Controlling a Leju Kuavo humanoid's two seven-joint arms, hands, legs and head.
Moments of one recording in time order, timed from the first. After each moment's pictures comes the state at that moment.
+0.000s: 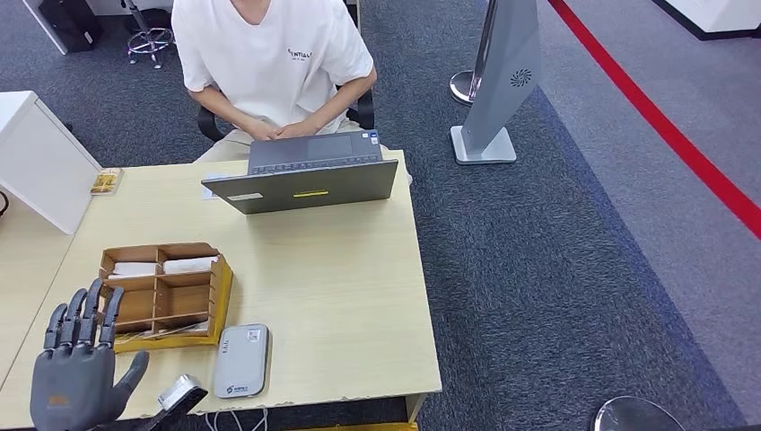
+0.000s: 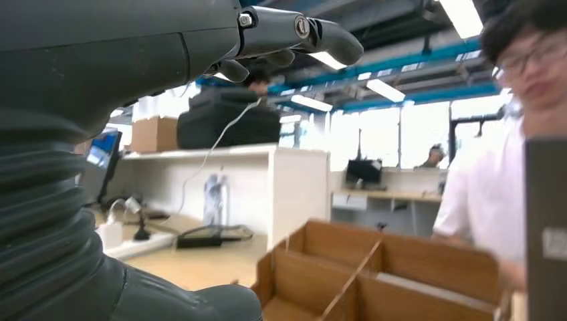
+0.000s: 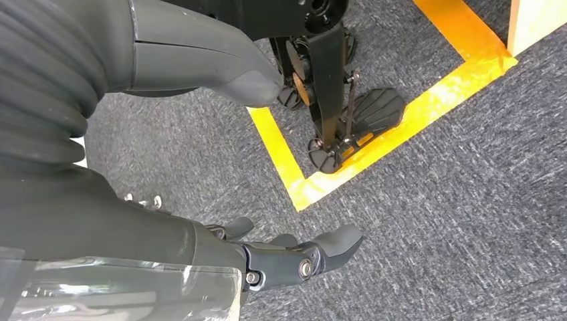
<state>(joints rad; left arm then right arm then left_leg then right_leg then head) 0.23 0.27 -0.19 -1.69 -1.10 0.53 -0.01 -0.10 0.12 -1.25 -0.20 0.71 -0.13 -0.04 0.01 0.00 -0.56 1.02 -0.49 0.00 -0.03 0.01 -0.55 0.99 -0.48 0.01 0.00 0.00</state>
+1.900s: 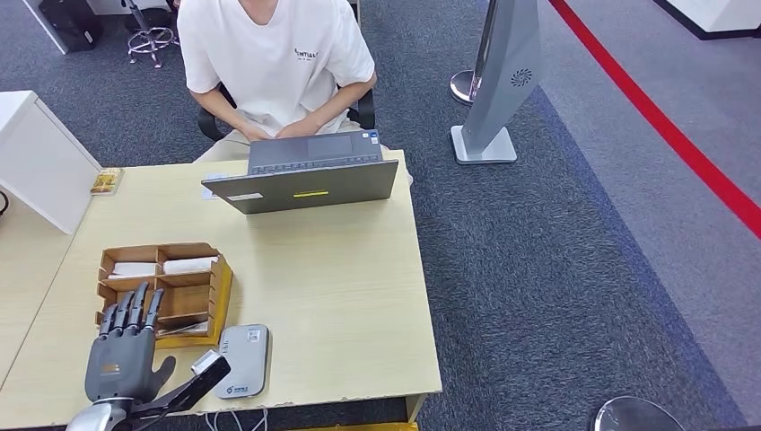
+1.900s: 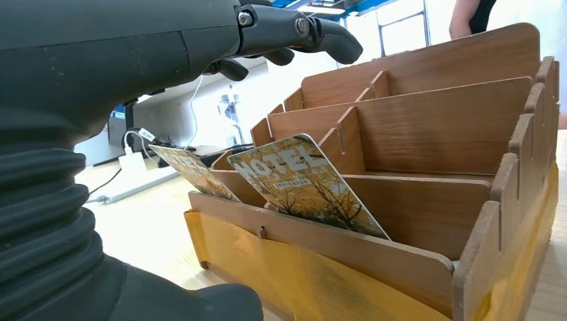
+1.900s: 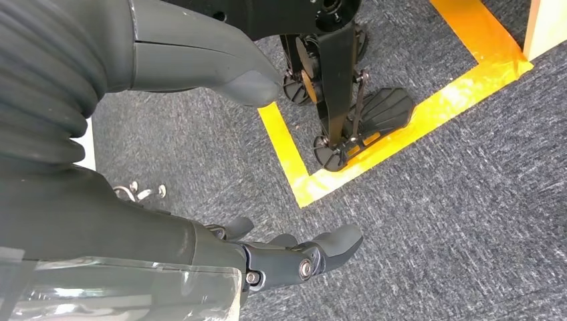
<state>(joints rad) 0.08 0.19 -0.21 -1.42 -1.15 0.34 0.05 -0.10 0.12 -1.25 -0.20 0.77 -0.12 -0.03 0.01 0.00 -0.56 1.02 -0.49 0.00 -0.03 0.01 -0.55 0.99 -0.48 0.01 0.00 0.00</state>
